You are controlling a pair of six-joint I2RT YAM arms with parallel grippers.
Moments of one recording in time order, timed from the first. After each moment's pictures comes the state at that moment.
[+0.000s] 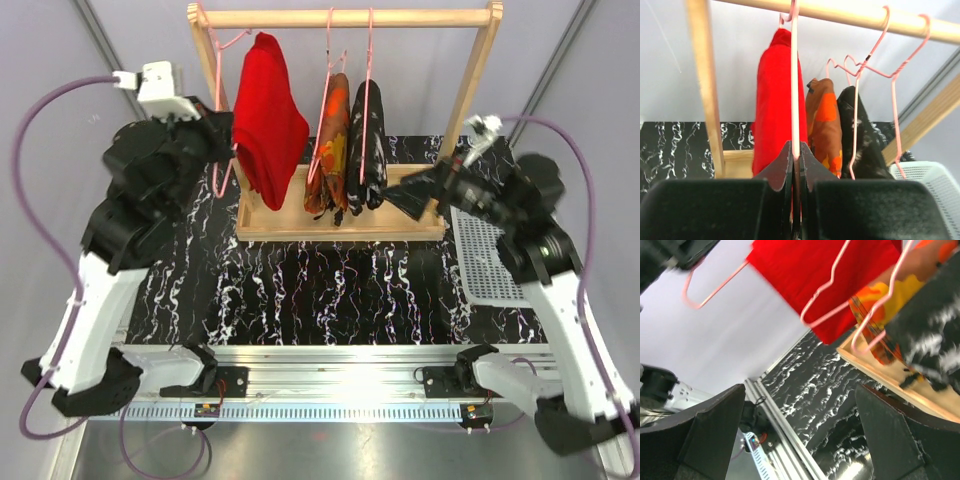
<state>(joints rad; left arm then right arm) -0.60 1.25 1.87 -0.57 -0.39 -0.25 0.28 0.92 1.30 -0.36 -0.66 0.52</state>
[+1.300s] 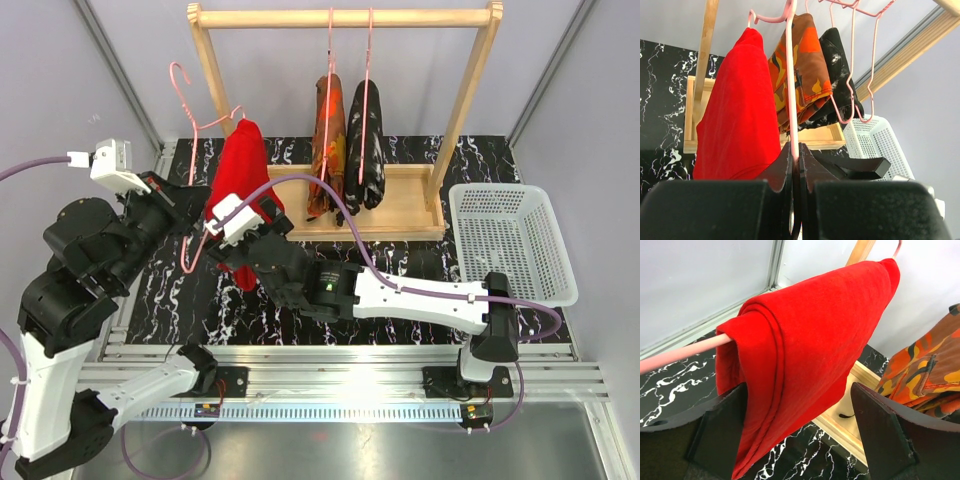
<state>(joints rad) -0.62 0.86 1.66 -0.88 -0.29 -0.55 1.39 1.75 1.71 -0.02 0.79 -0.22</state>
